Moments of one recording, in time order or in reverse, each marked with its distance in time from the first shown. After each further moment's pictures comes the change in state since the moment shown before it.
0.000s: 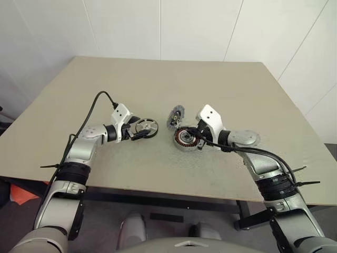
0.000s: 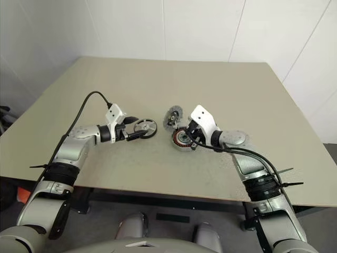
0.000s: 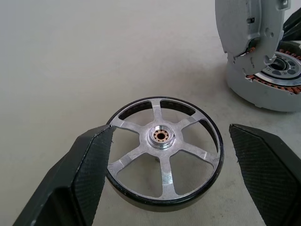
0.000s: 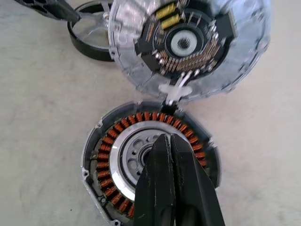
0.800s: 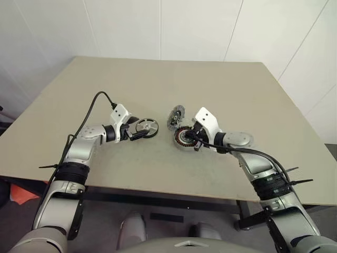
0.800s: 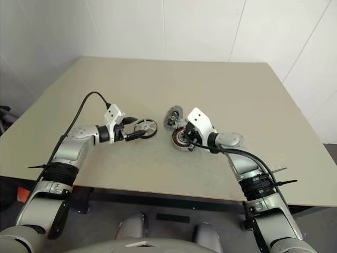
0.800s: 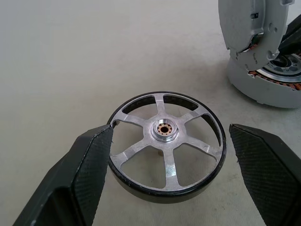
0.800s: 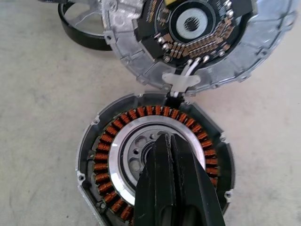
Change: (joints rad) left arm 0.000 0.008 0.007 0.012 0.000 -0.001 -0.009; right arm -0.022 0.006 0.042 -0.024 -0.030 0.024 -0.049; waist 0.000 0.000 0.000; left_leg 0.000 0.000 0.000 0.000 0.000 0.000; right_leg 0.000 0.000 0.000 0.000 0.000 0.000
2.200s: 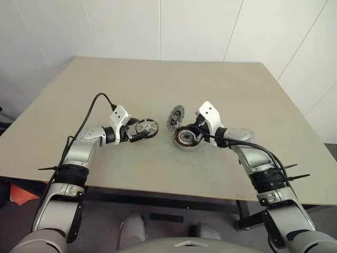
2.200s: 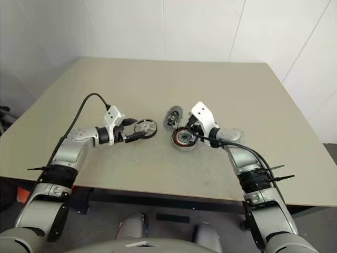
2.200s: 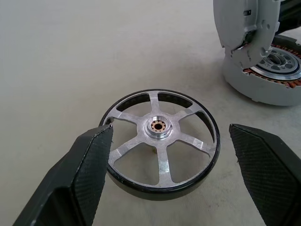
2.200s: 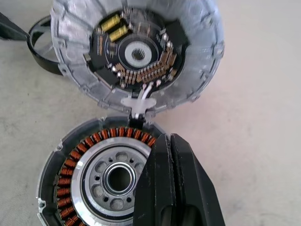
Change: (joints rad) left arm 0.023 0.000 0.001 -0.021 -0.007 0.002 -0.004; right arm -0.067 0.006 -0.064 0.045 0.026 -0.025 -0.007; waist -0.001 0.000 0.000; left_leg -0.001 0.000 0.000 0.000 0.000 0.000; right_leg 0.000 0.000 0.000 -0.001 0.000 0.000
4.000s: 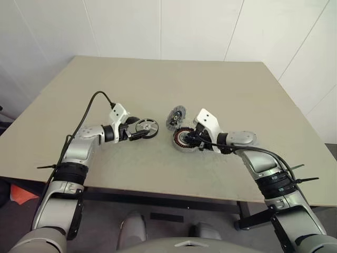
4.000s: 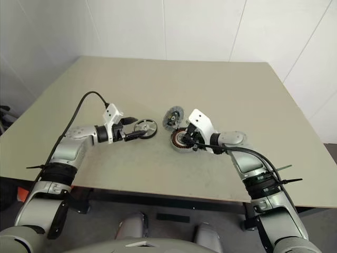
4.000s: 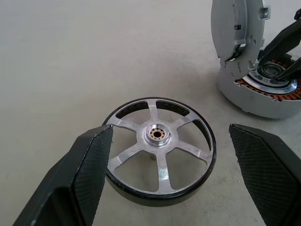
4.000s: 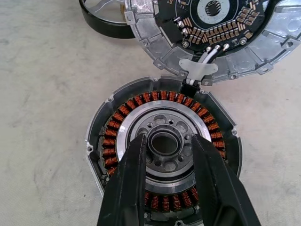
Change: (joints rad) left arm -0.022 0.005 0.012 0.019 -0.031 0.011 -0.042; right arm 0.038 -0.059 0.069 -0.049 0.005 0.082 0.095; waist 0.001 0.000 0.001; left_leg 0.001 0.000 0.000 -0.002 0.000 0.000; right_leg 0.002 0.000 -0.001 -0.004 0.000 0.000
